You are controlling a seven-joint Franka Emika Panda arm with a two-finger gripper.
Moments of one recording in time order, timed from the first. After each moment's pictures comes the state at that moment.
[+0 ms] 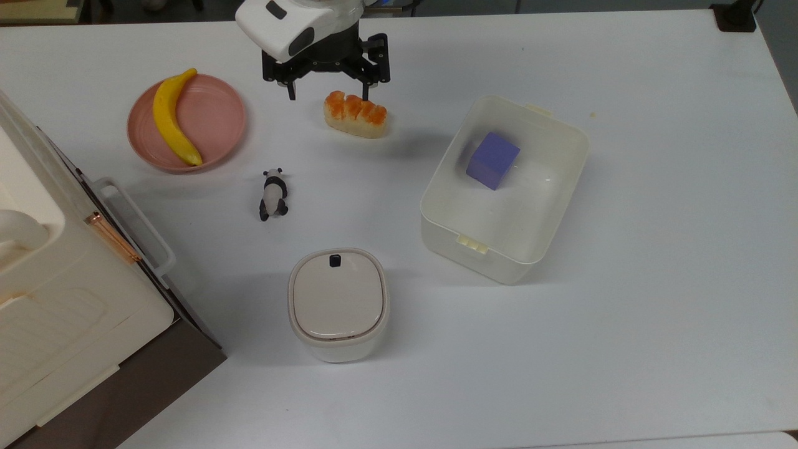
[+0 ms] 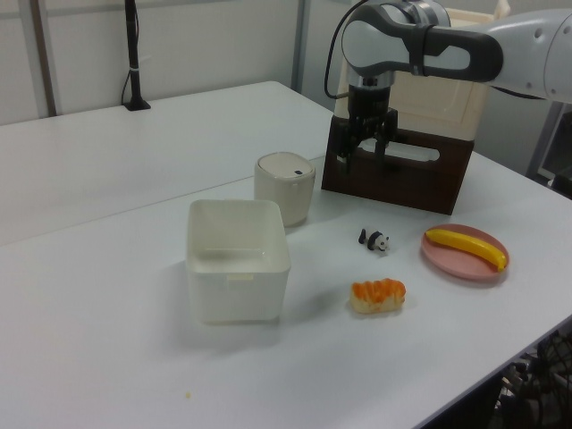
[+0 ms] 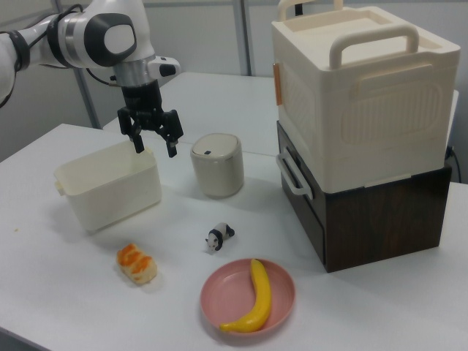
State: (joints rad) arm 0.11 0.19 -0.08 -1.54 -0.06 1.66 -0.01
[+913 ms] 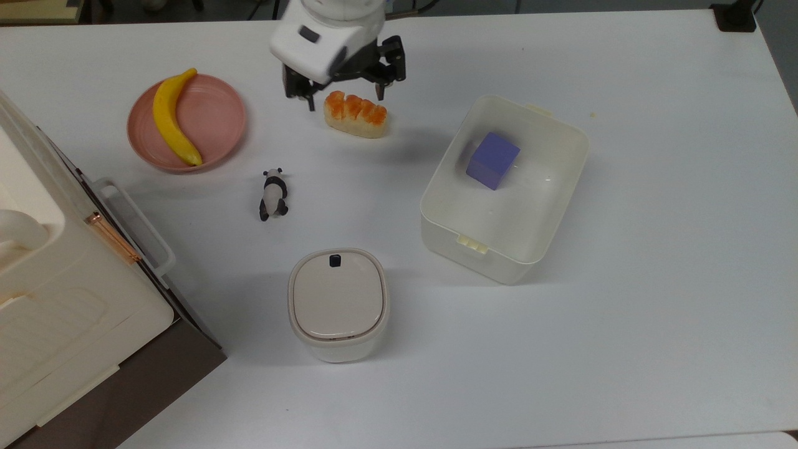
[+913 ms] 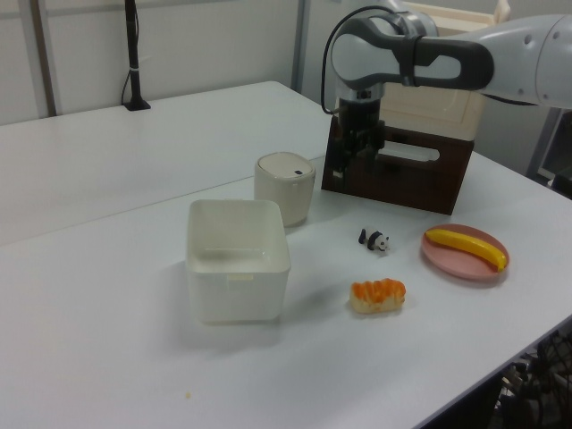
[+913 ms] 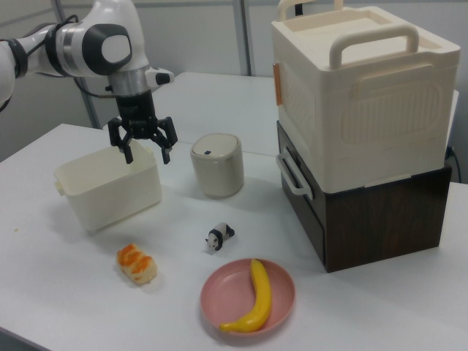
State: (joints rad) arm 0.14 0.20 -0.07 -1.57 -0.05 1.66 -0.20
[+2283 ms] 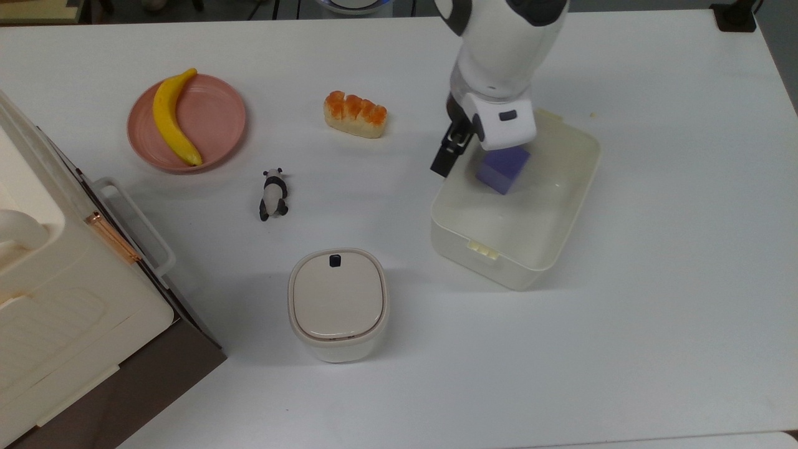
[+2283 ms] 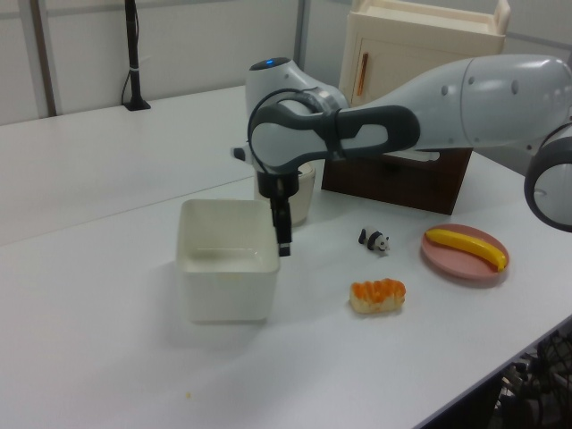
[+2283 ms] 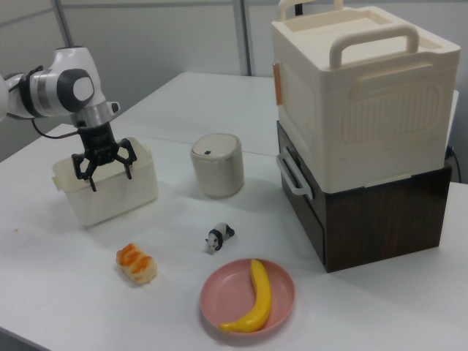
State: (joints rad) arm 0.39 0.37 -0.06 -1.60 -0.06 1.85 -0.71
